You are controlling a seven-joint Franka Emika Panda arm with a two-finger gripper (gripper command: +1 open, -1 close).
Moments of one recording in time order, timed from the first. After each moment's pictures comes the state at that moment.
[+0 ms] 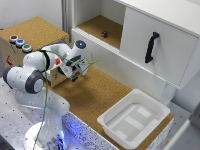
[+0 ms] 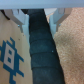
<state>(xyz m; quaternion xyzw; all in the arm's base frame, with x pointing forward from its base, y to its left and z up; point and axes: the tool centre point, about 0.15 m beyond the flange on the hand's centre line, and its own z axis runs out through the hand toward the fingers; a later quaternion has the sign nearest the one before) 0.344 0.129 0.305 -0.98 0.08 -0.09 0.18</state>
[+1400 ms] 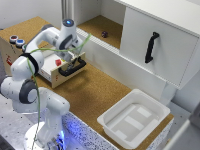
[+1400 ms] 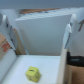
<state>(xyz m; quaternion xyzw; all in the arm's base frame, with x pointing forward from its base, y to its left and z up) 0.299 0.222 0.502 -0.96 -0.15 -0.20 0.11</state>
